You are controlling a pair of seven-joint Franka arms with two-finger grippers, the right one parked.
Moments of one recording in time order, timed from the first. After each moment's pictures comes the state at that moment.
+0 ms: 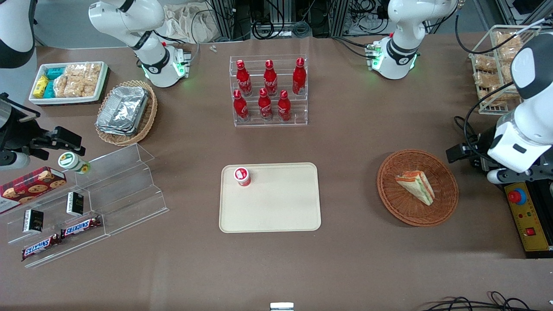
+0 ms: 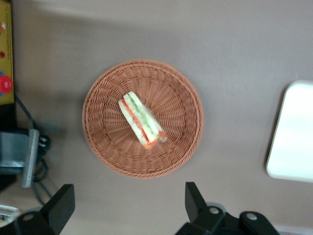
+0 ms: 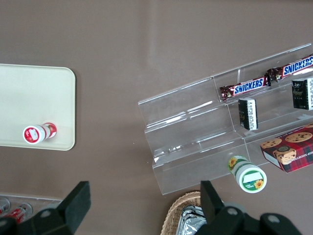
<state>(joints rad) 0.19 0.16 -0.28 -1.61 0.04 1.75 -0.29</state>
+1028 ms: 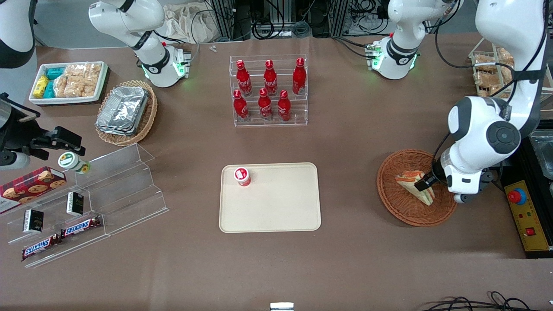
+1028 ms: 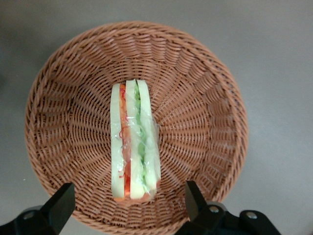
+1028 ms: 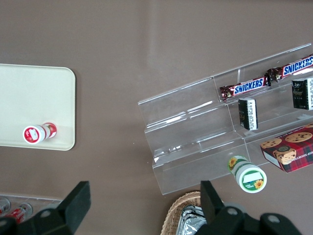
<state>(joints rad) 0.19 0.28 -0.26 -2.01 0.09 2.26 -0.80</state>
